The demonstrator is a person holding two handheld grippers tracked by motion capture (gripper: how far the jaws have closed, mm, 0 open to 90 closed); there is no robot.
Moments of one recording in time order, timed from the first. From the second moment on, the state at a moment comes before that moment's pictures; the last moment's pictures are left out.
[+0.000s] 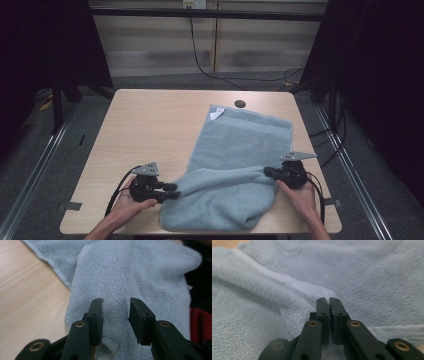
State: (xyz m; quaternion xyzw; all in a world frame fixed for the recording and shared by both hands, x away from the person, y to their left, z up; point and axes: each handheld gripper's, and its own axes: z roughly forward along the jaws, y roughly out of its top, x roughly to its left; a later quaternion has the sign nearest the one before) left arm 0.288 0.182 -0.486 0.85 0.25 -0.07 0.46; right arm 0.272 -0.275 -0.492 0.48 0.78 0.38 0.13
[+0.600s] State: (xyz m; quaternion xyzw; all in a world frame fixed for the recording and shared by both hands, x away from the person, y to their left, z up) left arm 0.309 0.154 -0.500 0.88 0.25 -0.04 0.41; right arm 0.276 -0.266 -0.501 0.48 0.79 0.38 0.12
